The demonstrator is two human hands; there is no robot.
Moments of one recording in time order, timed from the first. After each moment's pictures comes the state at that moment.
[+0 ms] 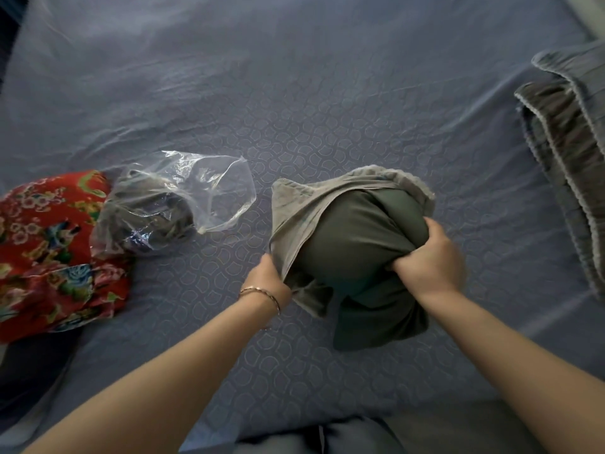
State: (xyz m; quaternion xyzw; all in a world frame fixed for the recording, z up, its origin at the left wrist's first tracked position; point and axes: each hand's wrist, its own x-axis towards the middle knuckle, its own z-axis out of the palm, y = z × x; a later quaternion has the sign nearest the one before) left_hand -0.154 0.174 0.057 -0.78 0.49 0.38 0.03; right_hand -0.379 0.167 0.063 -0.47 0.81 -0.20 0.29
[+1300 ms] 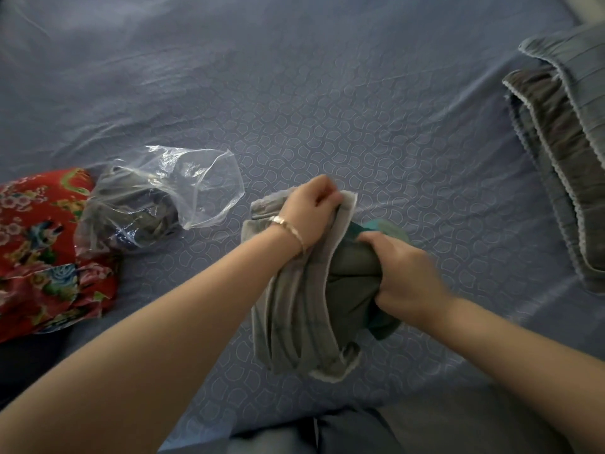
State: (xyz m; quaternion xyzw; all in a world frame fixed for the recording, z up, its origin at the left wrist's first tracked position) left_hand -0.223 0.116 0.096 -0.61 0.66 0.39 -0.19; right_hand -0.378 0.195 0.082 -0.79 0.54 -0.17 0.21
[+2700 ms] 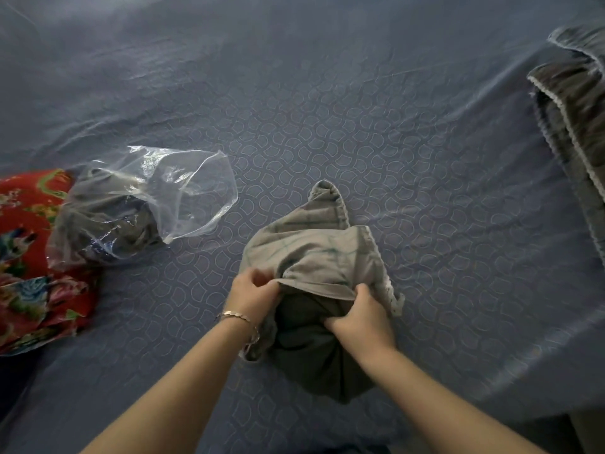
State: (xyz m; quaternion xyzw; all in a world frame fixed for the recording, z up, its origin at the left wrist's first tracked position) left_hand -0.159 0.156 -0.011 -0.80 0.38 0.46 -0.12; right_hand -0.325 0.195 -0.006 -0.45 0.76 -0.06 0.46
